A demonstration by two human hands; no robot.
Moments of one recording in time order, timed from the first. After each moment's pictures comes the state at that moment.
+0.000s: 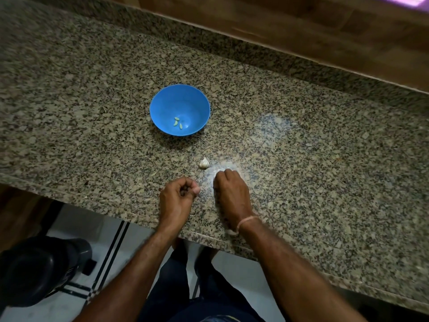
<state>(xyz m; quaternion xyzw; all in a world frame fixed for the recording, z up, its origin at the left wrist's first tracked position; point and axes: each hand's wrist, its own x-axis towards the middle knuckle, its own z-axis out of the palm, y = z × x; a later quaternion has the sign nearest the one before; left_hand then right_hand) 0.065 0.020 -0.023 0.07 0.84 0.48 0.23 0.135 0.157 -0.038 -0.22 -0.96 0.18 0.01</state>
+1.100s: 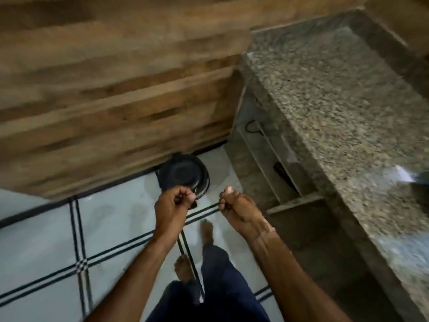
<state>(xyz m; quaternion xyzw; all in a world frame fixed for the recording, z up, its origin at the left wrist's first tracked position) 0.149 -0.564 -0.020 -0.29 0.77 0.57 -0.03 0.078 -0.405 -0.023 -0.30 -0.46 0.77 -0.32</state>
